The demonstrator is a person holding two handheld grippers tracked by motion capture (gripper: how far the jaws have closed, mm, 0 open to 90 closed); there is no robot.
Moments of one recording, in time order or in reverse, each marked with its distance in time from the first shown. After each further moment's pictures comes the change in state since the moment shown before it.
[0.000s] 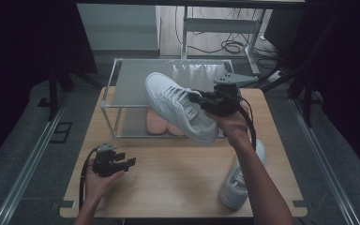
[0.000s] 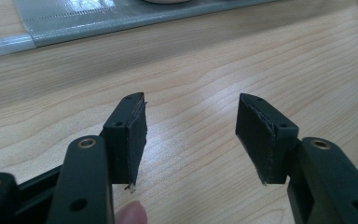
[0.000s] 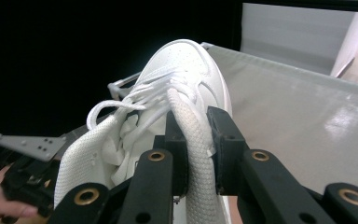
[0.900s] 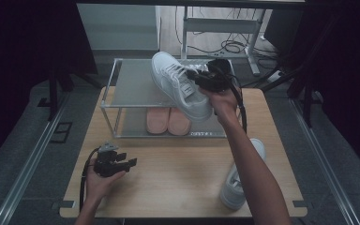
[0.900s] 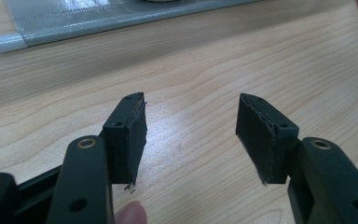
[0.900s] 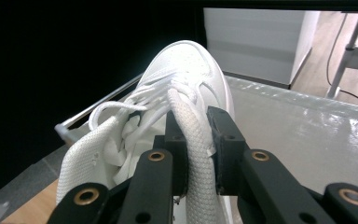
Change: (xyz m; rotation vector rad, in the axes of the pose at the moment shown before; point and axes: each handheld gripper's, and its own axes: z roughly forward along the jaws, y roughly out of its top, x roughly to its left) left arm -0.002 0.000 0.002 0.003 -0.009 0.002; right arm -0.031 0.036 0.042 -0.015 -0.142 0.105
